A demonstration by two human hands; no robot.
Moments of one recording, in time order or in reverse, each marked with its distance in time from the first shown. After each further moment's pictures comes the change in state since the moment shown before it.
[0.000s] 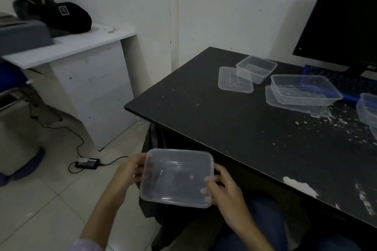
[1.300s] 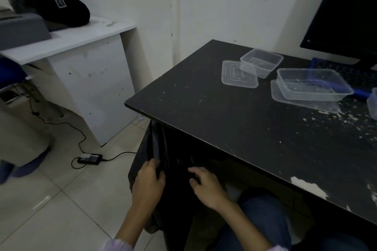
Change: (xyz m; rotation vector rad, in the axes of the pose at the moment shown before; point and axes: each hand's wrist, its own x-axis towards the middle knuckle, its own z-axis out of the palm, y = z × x) left_hand 0.009 -0.046 0.042 0.728 0.211 0.276; right_hand 0.072 0.045 0.032 -0.500 -0.278 -0.021
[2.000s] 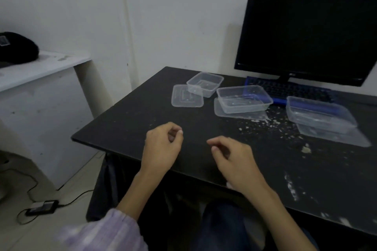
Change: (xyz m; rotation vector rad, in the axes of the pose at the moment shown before) left_hand 0.009 0.203 -0.029 -0.267 0.048 0.427; right_hand -0.116 -0.059 -0.170 -0.166 0.704 -0.267
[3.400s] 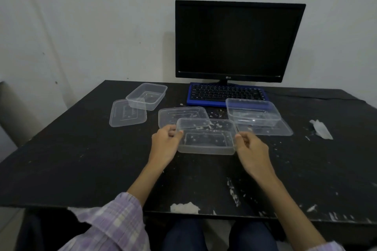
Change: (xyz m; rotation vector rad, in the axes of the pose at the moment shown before) left_hand 0.047 0.074 0.127 -0.336 -0.360 -0.079; right_hand 0.009 0.100 -0.118 0.016 0.362 0.494
